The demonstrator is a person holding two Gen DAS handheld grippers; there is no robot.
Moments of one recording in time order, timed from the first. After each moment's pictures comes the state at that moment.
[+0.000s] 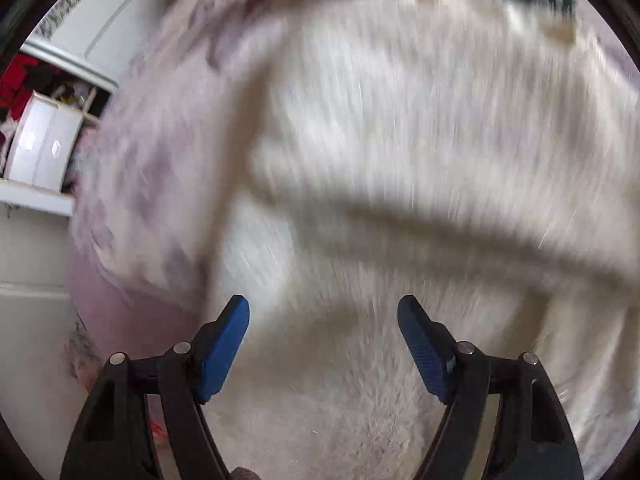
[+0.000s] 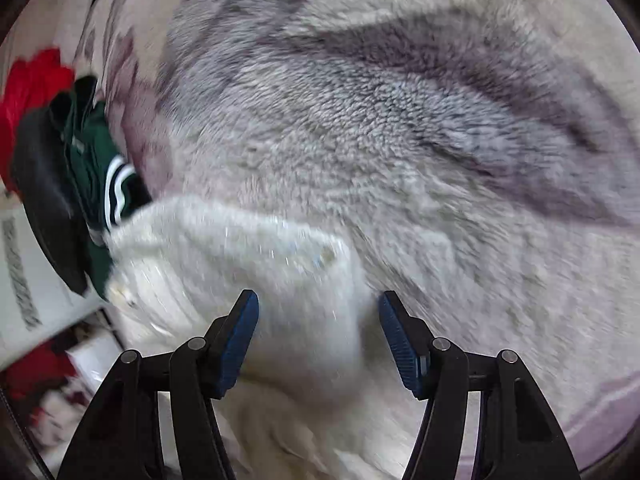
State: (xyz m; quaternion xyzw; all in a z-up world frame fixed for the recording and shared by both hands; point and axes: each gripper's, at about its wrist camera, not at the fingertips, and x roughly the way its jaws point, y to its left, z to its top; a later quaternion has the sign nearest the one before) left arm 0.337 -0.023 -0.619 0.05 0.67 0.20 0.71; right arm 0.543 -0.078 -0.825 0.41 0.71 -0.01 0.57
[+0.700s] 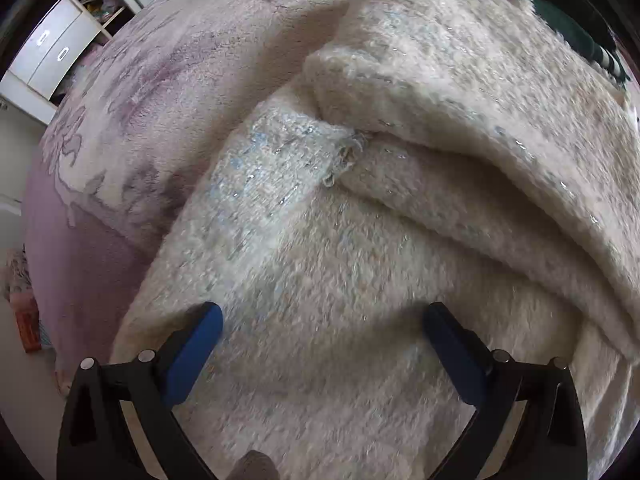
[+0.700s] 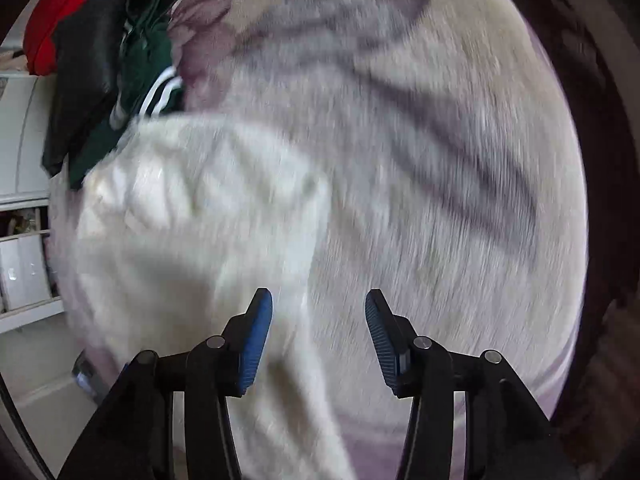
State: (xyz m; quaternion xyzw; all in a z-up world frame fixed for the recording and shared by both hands) left arm 0.310 0.016 -0.632 -0.09 0.64 0.23 0.73; right arm 0.478 -0.078 -0.729 0.20 0.74 0.06 0.64
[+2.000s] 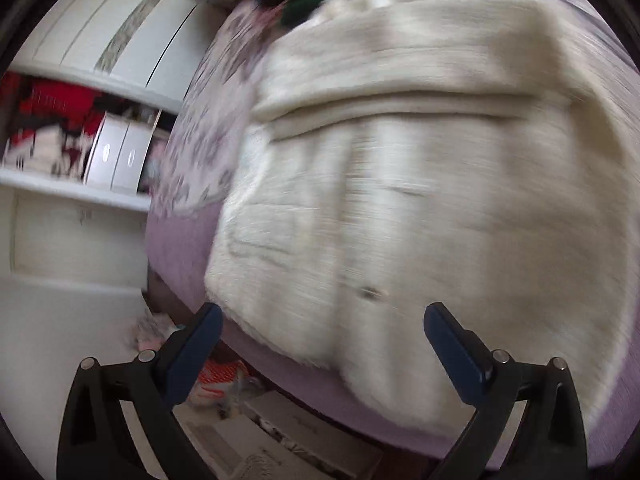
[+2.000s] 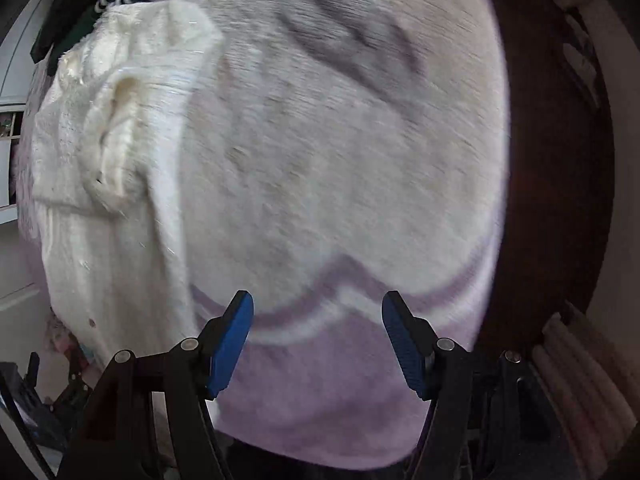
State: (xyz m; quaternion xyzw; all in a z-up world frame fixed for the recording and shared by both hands) left arm 0.209 -0.261 -0.546 0.19 0.64 0.27 0.70; right arm 0.307 -0.146 -0.757 0.04 0.78 0.09 0.61
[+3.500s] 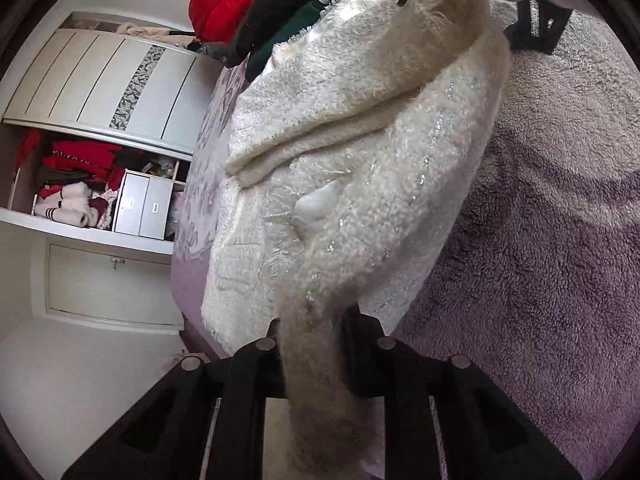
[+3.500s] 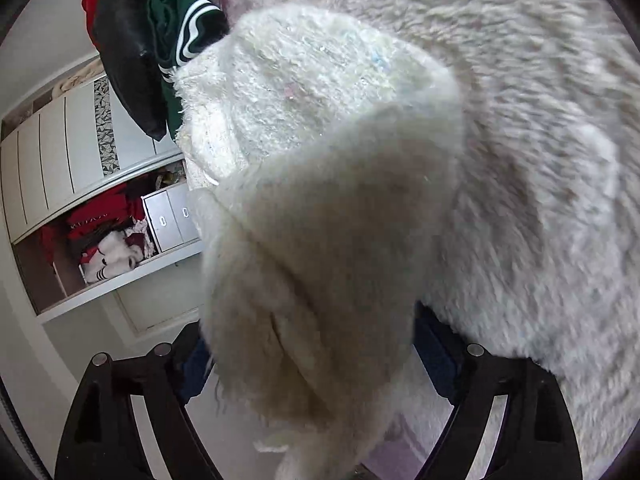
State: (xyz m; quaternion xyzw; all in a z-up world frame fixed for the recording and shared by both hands) left arm 0.220 -0.332 -0.597 0.28 0.59 0.29 0.70; right arm 0.499 -0.037 -0.872 0.41 0.72 0.31 0.47
